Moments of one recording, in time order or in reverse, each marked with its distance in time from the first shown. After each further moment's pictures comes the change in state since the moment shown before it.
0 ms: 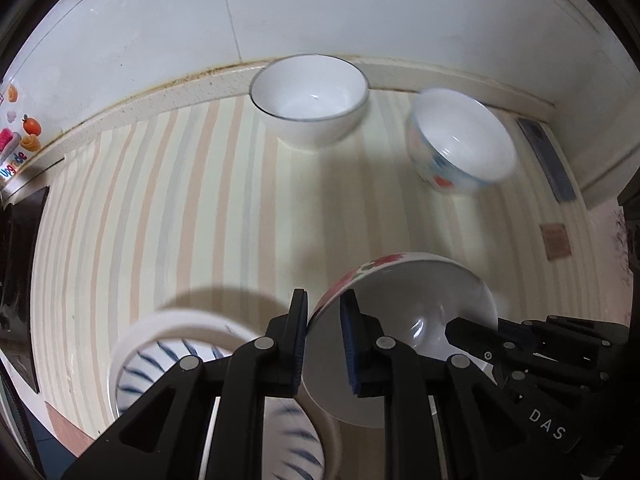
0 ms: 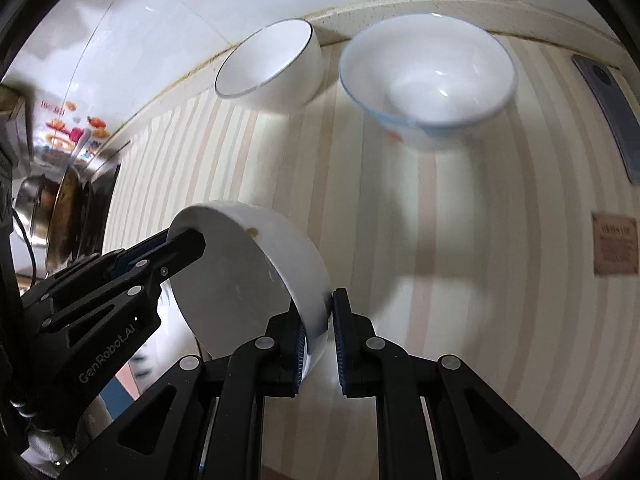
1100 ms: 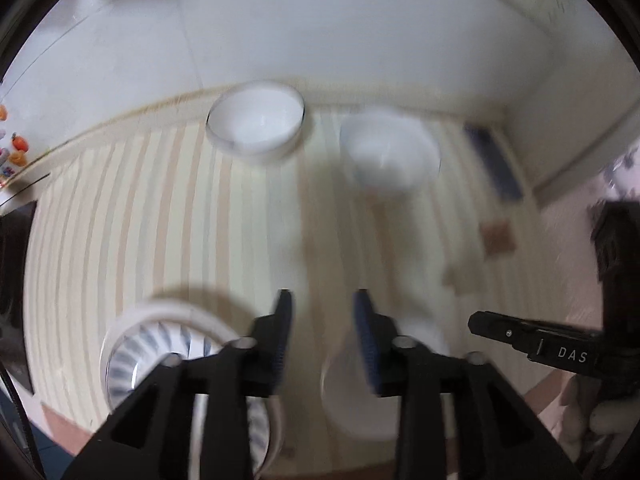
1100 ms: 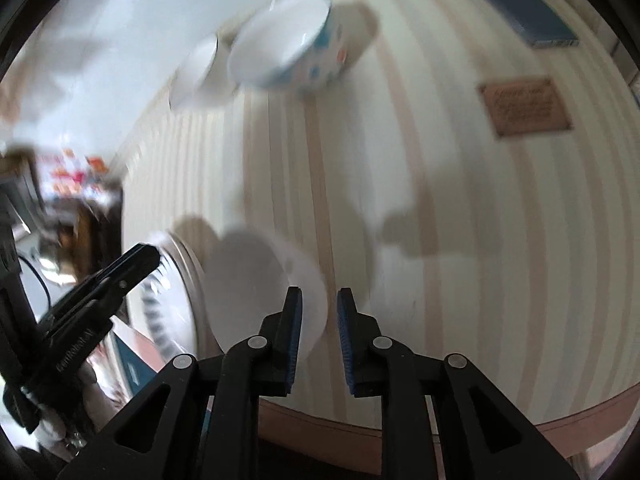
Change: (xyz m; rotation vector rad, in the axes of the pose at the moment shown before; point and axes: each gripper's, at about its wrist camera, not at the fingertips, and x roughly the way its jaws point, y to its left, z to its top) left arm -0.043 -0.034 0.022 0.016 -0.032 -0.105; right arm -0.076 -0.104 -0.039 0.270 0.005 0.111
